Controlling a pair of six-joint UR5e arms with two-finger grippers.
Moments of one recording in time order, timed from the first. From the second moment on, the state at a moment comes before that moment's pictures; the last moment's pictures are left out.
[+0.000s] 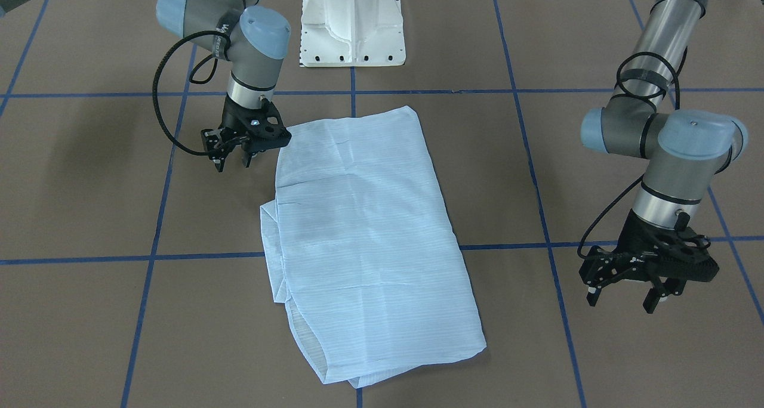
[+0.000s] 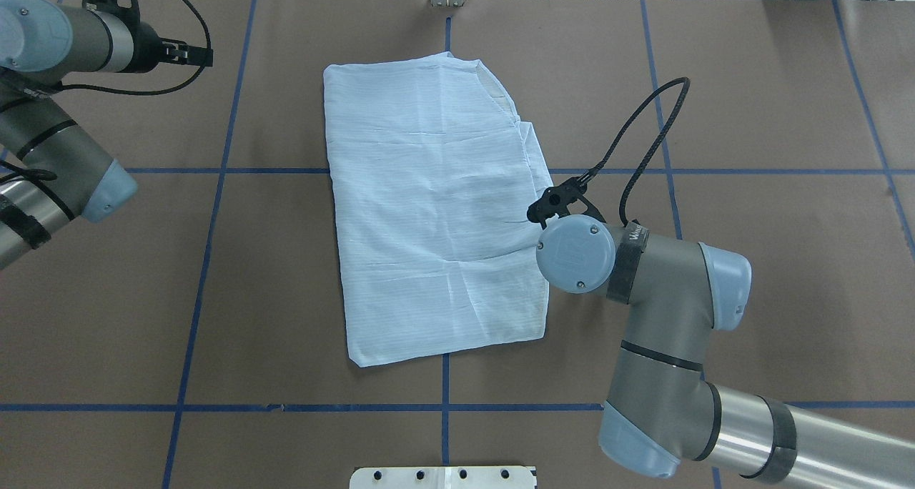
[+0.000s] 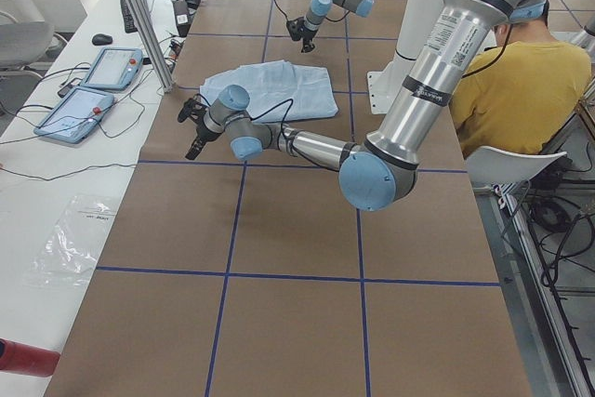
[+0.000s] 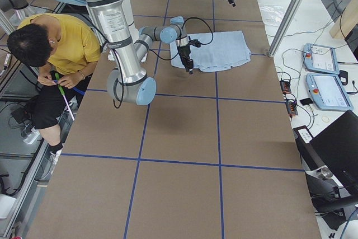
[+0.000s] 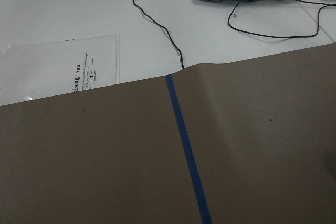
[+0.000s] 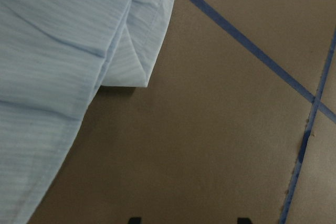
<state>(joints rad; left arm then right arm) -0.99 -2.04 -1.27 -2.43 -1.75 -0.76 0.42 -1.09 1.84 -1.86 1.46 0.78</state>
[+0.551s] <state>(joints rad) -0.88 -1.98 -1.46 -2.42 -1.90 -1.01 0.49 -1.11 1.85 -1.43 1.57 1.11</state>
